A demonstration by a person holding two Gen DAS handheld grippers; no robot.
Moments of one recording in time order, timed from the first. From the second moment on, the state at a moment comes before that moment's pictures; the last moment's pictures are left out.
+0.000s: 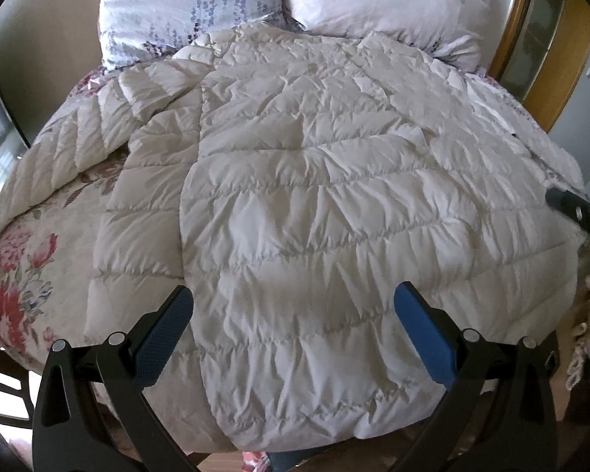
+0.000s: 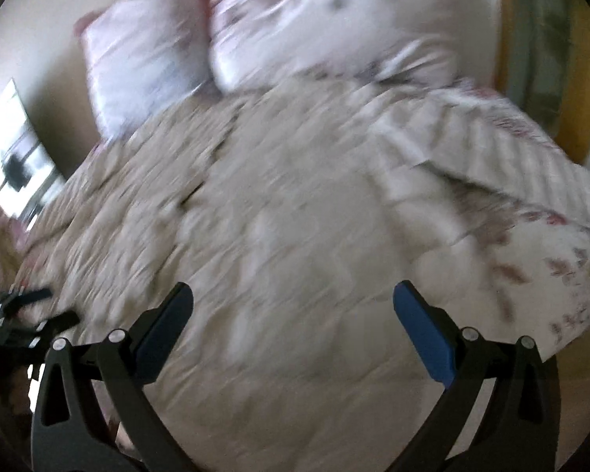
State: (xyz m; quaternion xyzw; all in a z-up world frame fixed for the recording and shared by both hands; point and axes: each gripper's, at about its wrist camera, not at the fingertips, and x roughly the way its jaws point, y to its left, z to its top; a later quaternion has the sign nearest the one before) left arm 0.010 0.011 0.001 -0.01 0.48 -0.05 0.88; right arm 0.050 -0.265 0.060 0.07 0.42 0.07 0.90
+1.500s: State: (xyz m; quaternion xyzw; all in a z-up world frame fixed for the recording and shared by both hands) left arm 0.081 0.112 0.009 -0.19 0.37 -0.04 0.91; right arm 0.182 -0.495 0.100 0.25 0.27 -0.19 0.91
